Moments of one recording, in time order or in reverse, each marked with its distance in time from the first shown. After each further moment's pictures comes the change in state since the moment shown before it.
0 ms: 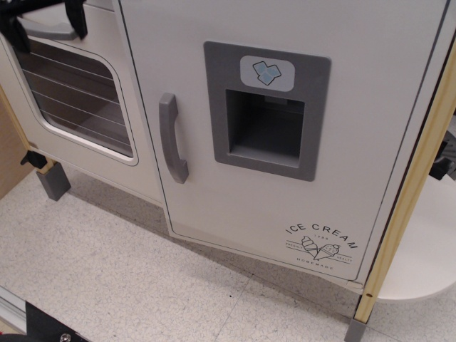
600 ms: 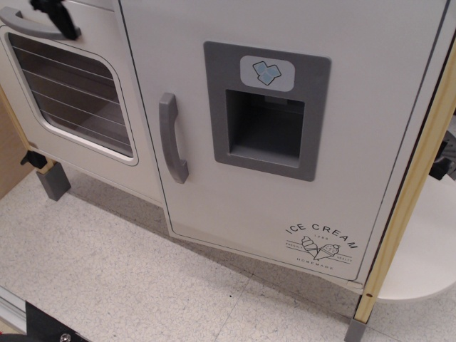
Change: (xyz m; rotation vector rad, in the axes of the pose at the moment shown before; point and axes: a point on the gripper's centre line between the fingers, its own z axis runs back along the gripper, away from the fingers) arm -0.009 -0.048 -0.003 -0.056 0.040 -0.020
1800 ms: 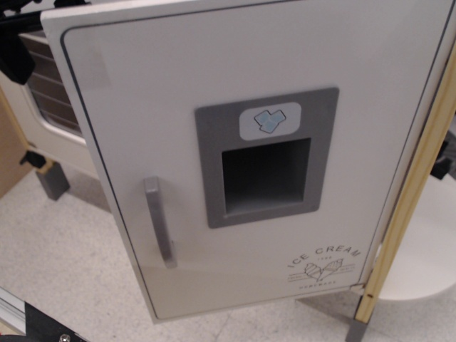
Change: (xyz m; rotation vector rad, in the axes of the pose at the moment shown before) arm -0.112 0.038 0.056 -0.078 0.085 -0.420
